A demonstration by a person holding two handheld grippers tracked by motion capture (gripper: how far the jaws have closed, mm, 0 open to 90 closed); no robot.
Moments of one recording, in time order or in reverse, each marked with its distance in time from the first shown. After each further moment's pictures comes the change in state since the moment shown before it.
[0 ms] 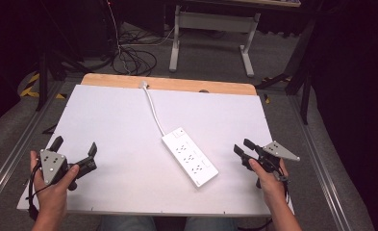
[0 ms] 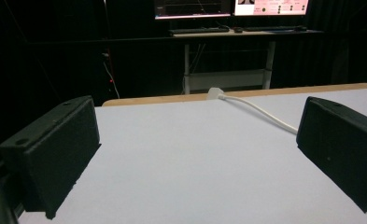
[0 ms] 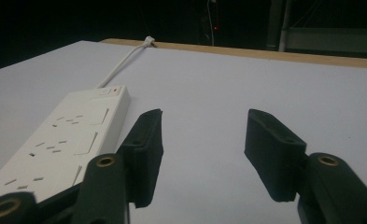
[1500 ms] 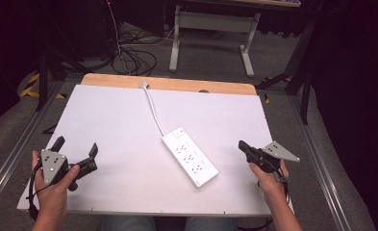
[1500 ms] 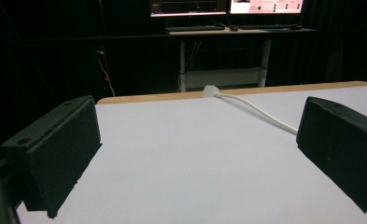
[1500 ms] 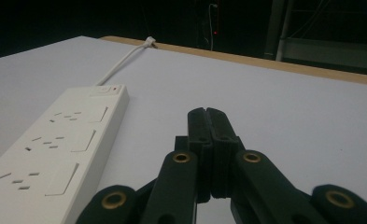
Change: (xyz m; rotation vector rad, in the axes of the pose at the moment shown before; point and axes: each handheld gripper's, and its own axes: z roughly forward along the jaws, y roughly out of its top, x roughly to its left) left arm -0.001 -0.001 0.000 0.008 -0.019 -0.003; right arm 0.003 0.003 -0.002 -0.011 -0.004 -0.068
